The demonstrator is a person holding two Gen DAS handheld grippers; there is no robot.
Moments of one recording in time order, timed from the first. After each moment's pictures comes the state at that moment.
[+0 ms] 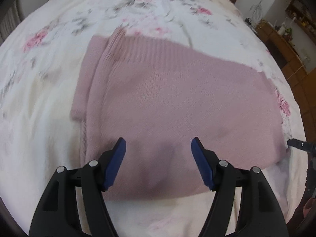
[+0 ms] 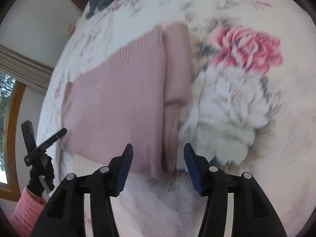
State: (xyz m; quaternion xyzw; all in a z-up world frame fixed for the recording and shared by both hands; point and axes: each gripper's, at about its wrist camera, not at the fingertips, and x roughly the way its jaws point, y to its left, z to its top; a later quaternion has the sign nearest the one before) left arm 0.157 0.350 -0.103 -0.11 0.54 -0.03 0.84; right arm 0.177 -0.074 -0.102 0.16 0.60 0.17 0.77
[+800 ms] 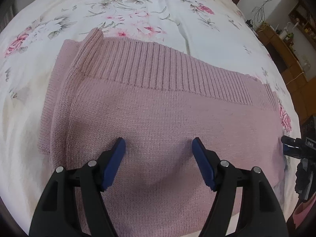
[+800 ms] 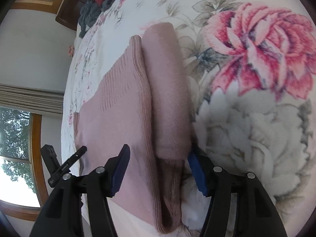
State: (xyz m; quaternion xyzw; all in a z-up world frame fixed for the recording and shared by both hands) left arm 0.206 0.342 -0.134 -0.14 0.55 -0.04 0.82; right arm 0.249 -0.079 -0.159 0.29 0.60 0.20 0.72
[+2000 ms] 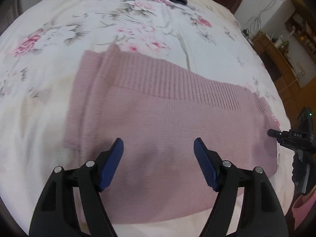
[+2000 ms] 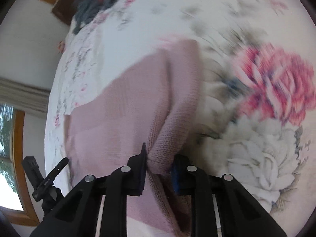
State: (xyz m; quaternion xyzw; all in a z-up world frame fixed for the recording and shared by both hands) left arm 0.180 0.381 -0.094 -0.18 0.52 -0.03 0.83; right arm 0.262 -0.027 -0.109 0.21 0.60 0.15 0.76
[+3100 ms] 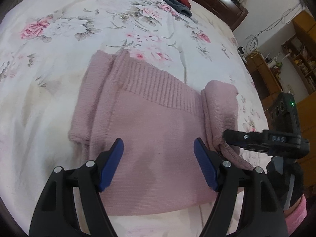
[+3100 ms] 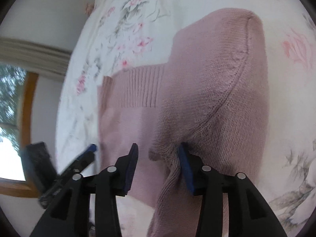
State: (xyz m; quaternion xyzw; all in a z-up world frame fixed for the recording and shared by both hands) left arm 0.171 0.394 -0.085 -0.26 0.50 -0.07 0.82; right arm 0.270 0.143 -0.106 0.18 0.64 0.27 0.69
